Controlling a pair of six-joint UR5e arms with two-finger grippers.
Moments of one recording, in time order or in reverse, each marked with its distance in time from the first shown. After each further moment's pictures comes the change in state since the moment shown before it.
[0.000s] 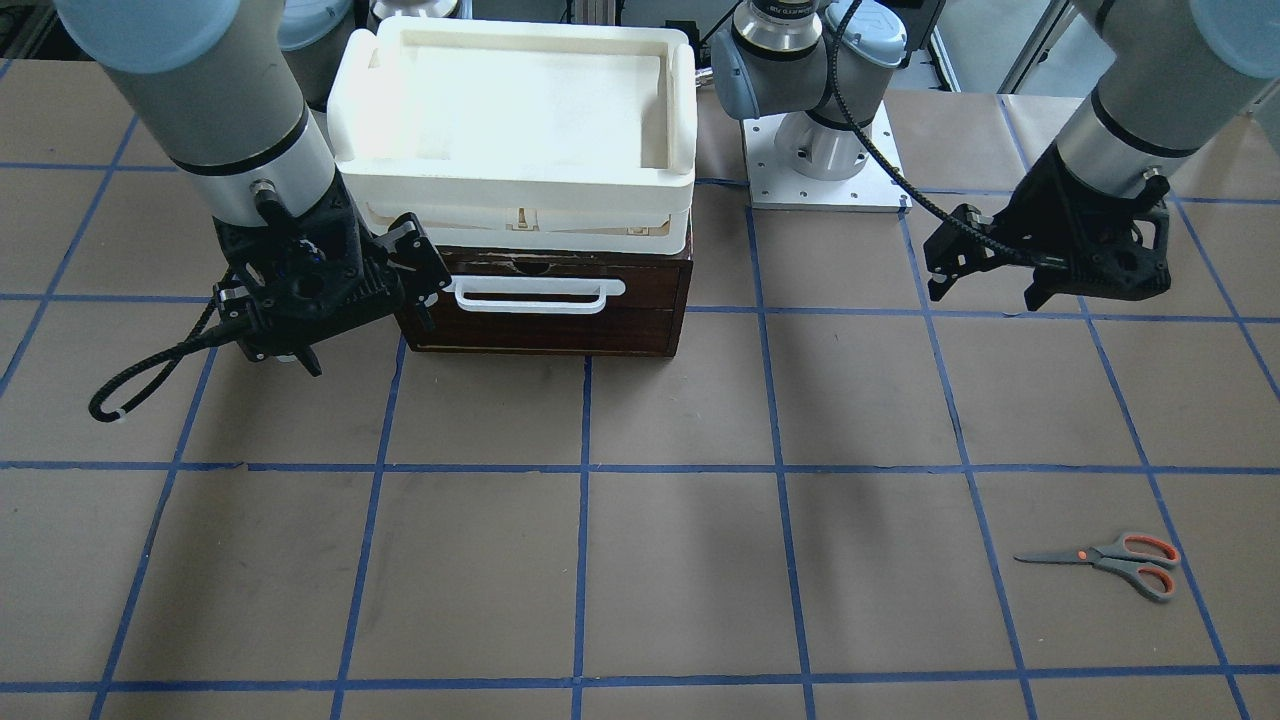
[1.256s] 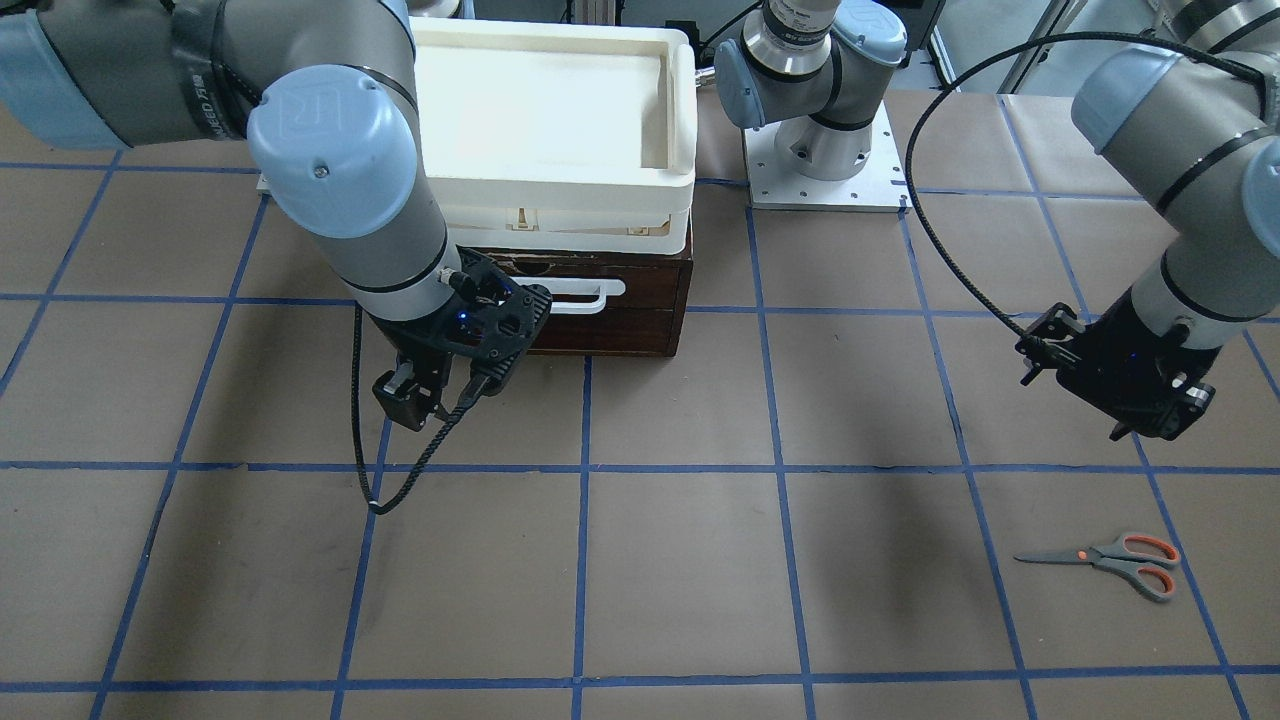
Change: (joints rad) left arm 0.106 -0.212 0.002 0.249 0.125 0.750; right arm 0.094 0.102 0.046 -0.015 0.014 -0.563
